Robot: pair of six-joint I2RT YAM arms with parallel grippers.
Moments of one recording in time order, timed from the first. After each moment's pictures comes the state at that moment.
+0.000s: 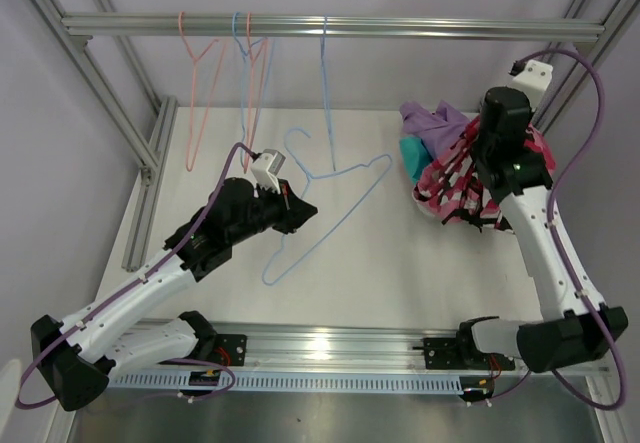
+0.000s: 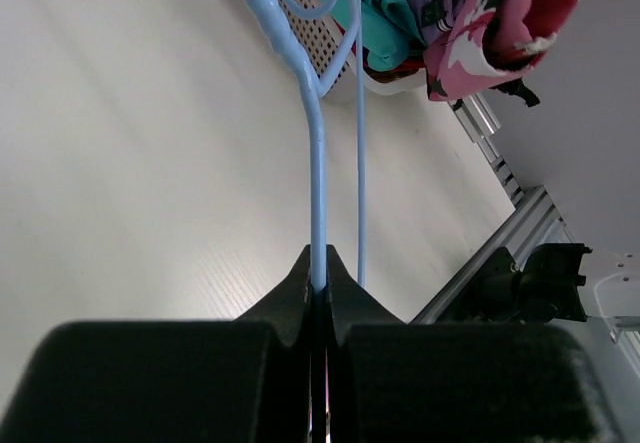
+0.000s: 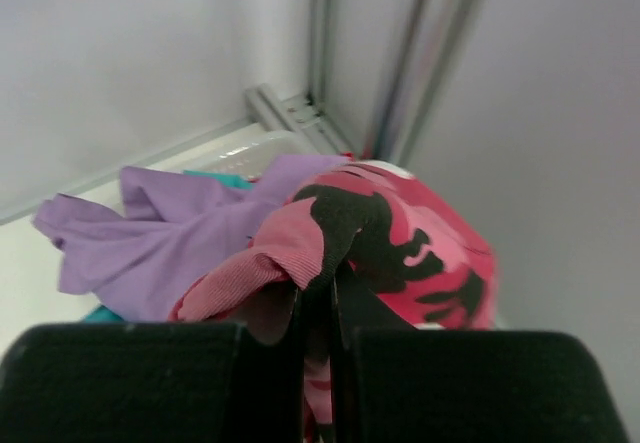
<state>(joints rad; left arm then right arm) -0.73 0.97 0.87 -0.21 0.11 -0.54 0.24 1.23 1.42 -0.40 0.82 0.11</state>
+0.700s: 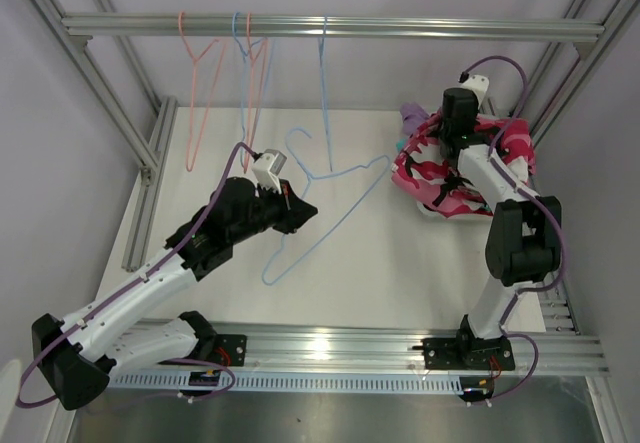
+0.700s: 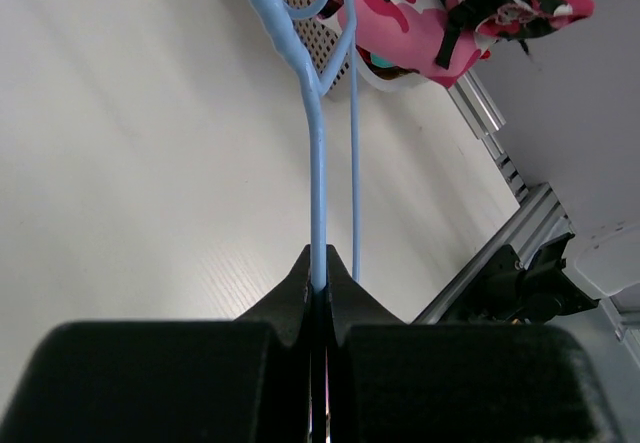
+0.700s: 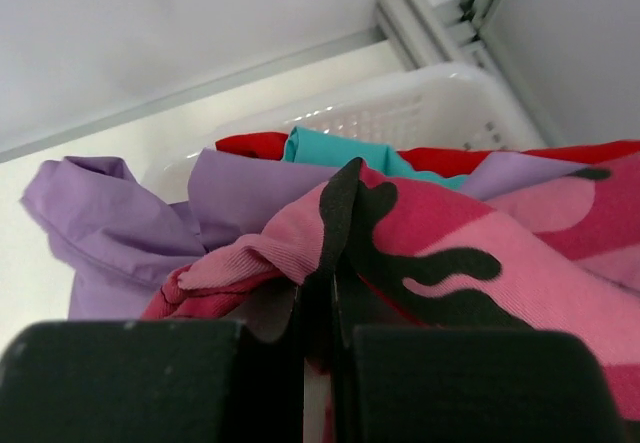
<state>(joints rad) -0.73 0.98 0.88 -0.21 0.11 -0.53 0.15 1.78 1.45 -0.07 0.50 0.19</state>
